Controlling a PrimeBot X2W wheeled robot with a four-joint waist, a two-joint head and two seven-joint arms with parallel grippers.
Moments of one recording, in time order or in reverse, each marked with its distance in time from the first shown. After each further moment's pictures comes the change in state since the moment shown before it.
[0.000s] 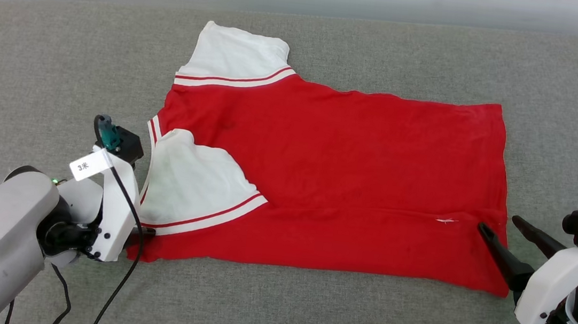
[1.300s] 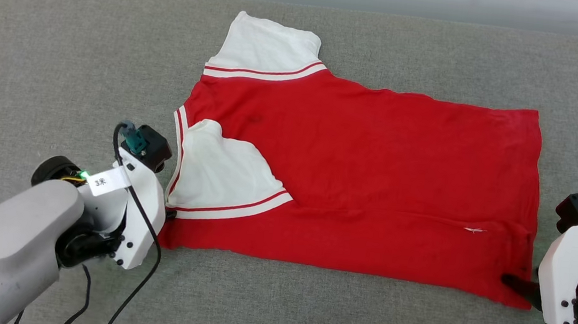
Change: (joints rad) left arm -0.035 0.029 -0.101 -0.136 0.011 -0.001 -0.244; right arm -0.070 -0.022 -0.040 0.042 -0.021 0.000 0.712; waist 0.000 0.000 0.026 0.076
